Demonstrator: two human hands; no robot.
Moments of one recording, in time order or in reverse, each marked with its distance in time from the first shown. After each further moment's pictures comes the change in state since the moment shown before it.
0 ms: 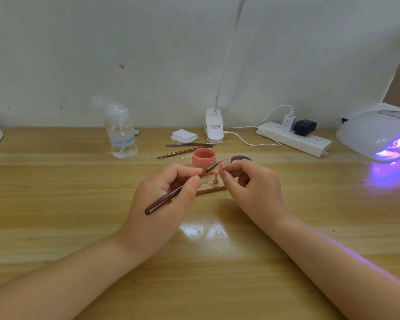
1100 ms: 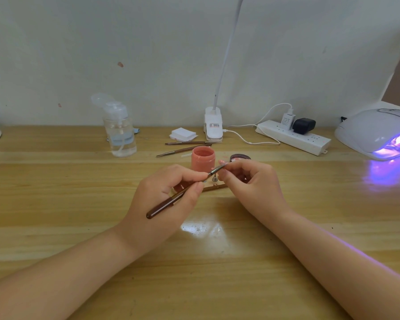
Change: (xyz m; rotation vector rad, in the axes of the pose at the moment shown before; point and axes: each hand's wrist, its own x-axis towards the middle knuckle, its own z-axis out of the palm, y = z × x) left_hand 0.004 -0.005 -0.005 0.198 -0.101 0.239; right_hand 0.000 0.002 -0.002 0.267 -0.091 0.136
